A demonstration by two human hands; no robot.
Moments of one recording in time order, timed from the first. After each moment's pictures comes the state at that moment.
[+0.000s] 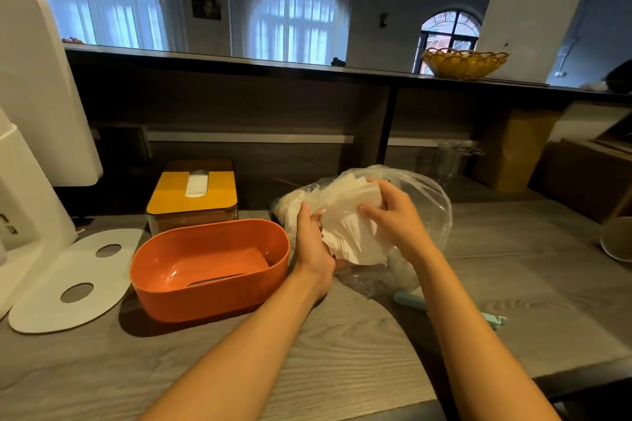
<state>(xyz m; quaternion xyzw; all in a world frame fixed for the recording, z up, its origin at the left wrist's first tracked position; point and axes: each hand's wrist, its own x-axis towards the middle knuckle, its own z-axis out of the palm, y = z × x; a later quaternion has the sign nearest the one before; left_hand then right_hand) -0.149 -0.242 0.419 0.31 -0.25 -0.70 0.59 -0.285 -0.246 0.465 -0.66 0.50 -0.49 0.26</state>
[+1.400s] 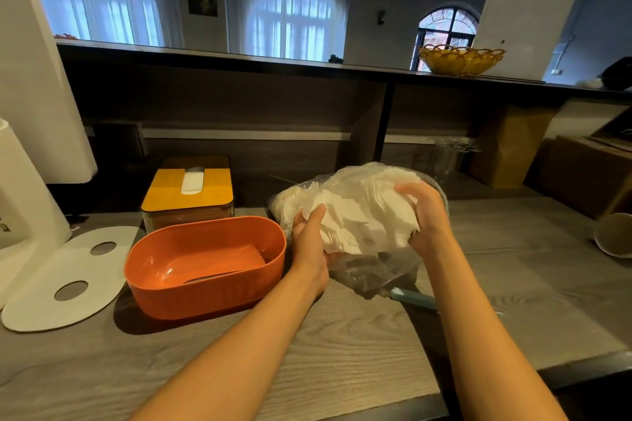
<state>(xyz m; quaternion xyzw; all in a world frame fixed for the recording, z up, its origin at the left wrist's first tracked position) -0.153 -0.261 0.399 0.38 -0.24 -0.65 0.61 -0.313 -0.247 0.471 -0.38 0.46 -0.64 0.48</state>
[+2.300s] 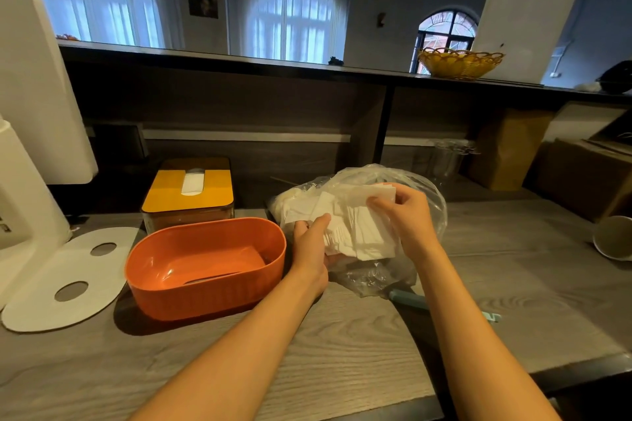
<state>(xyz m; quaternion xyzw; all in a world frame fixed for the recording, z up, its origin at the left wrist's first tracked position) -0.151 -0.257 0.405 0.41 -0.27 -0.65 0.59 -0.300 -0.250 0.459 -0.56 0.51 -0.59 0.28</state>
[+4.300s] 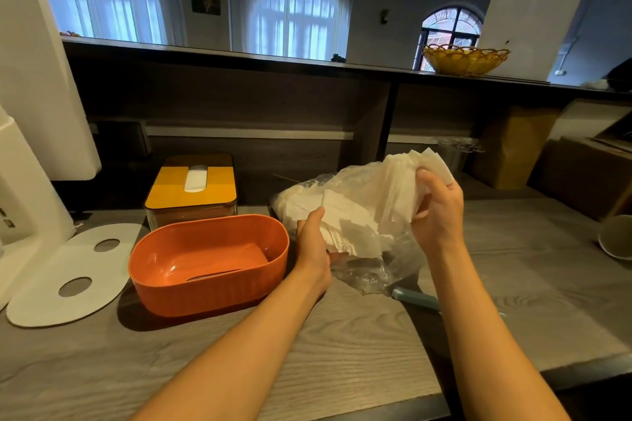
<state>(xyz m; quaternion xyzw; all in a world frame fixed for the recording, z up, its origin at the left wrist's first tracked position) -0.153 -0.255 0.406 0.37 -0.21 -0.67 0.60 -0.309 -0.233 0.481 -0.41 0.31 -0.75 0.42</state>
